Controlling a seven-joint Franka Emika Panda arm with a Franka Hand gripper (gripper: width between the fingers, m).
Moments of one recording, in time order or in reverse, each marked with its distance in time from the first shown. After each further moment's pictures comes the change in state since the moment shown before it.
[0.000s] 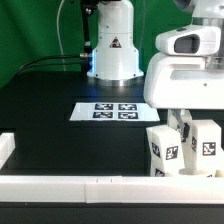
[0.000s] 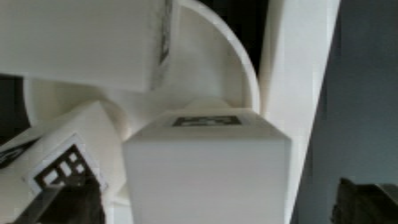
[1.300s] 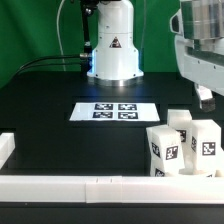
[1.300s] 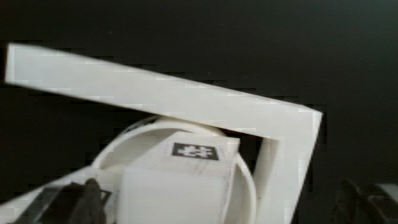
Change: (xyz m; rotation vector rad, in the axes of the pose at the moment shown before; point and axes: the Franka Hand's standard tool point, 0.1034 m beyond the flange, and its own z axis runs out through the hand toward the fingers) arm 0.003 -0.009 -0.028 0.149 -0.149 1.317
